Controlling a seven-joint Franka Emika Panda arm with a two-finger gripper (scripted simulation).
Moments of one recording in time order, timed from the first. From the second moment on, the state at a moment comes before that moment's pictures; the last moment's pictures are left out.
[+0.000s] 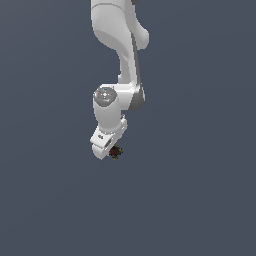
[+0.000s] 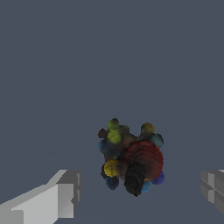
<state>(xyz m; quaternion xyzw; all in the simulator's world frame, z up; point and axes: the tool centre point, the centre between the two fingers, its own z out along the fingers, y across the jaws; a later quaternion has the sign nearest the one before) -0.011 -0.068 0.081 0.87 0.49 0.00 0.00</state>
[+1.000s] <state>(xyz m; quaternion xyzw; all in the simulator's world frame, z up) -0.009 -0.069 0.035 0.87 0.50 0.00 0.00</state>
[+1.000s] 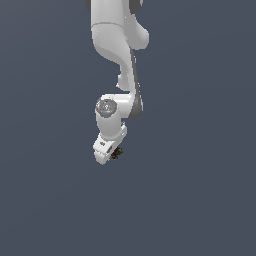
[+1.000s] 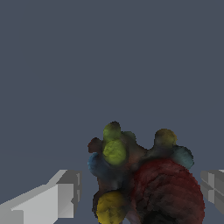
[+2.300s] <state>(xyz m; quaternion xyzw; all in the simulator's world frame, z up) -0.021 -0.017 0.075 0.87 0.50 0.00 0.00</state>
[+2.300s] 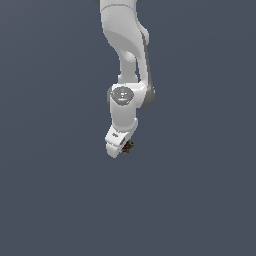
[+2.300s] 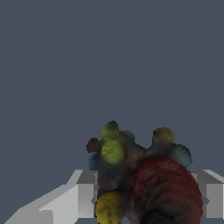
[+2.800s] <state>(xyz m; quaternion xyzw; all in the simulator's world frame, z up) -0.040 0.080 0.153 0.87 0.50 0.00 0.00</state>
